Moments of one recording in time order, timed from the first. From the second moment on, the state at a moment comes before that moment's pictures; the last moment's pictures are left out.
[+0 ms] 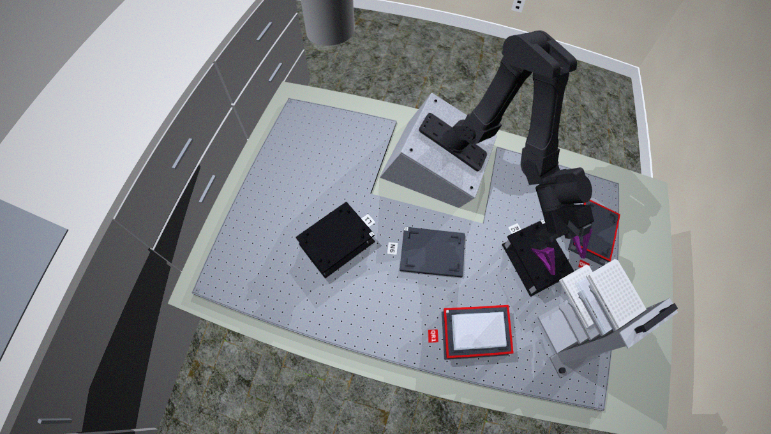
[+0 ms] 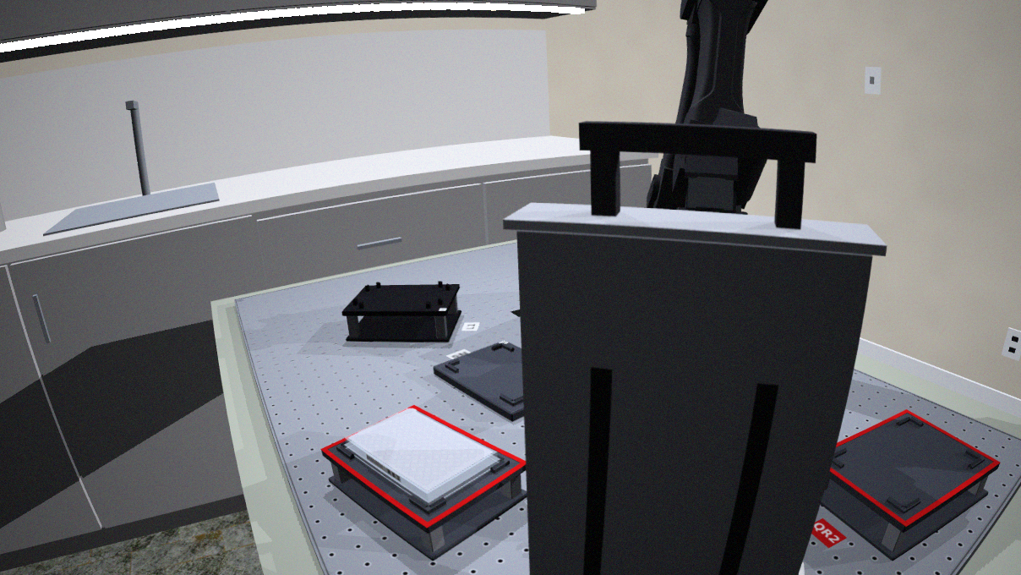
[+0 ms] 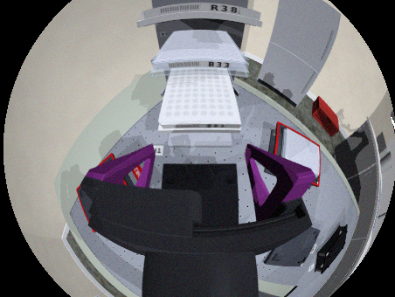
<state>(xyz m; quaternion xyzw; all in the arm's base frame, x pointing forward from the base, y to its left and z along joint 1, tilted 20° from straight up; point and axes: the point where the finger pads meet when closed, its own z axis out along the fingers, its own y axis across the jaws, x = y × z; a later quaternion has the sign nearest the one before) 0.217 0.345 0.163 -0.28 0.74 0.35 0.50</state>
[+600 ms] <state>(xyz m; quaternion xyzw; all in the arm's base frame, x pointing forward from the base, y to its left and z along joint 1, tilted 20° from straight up) 0.198 0.326 0.157 -0.29 0.74 0.35 0.49</state>
